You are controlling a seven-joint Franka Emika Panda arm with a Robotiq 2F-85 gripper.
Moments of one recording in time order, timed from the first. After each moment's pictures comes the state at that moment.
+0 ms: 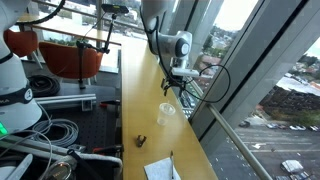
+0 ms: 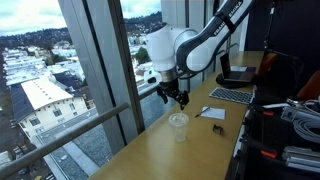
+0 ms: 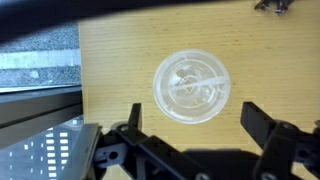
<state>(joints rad) 0.16 0.64 0.17 -1.74 -0.55 2.28 -0.85</state>
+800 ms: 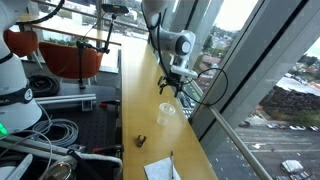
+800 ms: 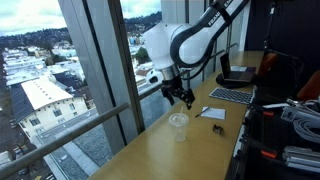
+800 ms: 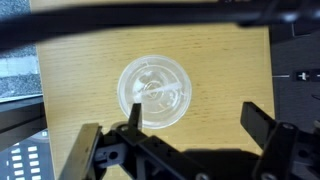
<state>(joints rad) 0.16 0.63 0.18 -1.72 -0.44 2.13 -0.91</state>
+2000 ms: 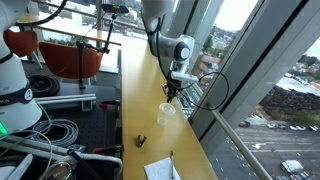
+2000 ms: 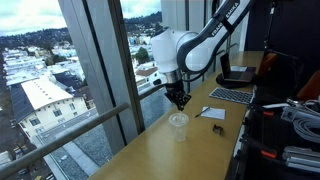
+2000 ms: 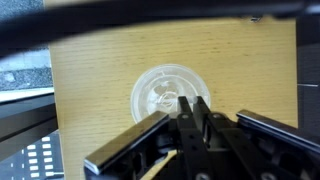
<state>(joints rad) 0.16 0.64 0.14 -1.76 -0.47 2.26 -0.92</state>
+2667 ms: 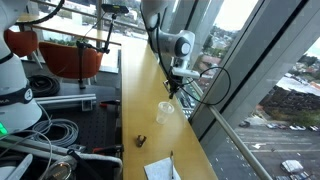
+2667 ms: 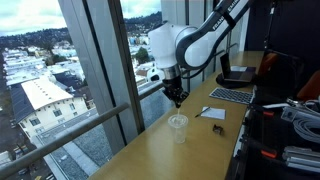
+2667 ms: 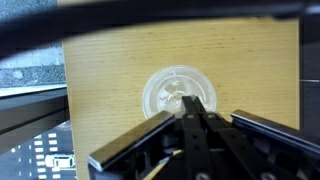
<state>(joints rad) 0.18 0.61 0.14 -1.76 -0.47 2.26 -0.92</state>
